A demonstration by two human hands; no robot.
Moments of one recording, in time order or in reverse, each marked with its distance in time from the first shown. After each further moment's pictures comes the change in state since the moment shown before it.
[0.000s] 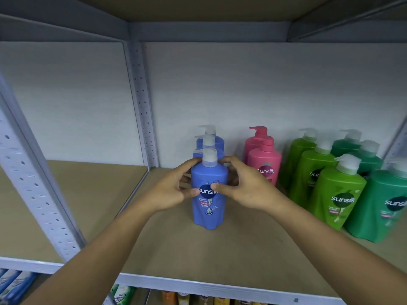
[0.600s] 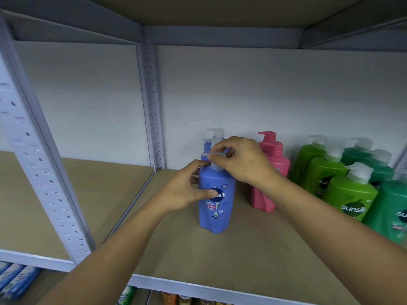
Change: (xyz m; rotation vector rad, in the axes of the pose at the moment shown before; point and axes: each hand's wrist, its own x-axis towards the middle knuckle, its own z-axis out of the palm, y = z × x) left_hand 0.002 0.006 0.007 -0.114 0.094 -0.021; right_hand 0.052 -0.047 -0.005 -0.166 0.173 -0.084
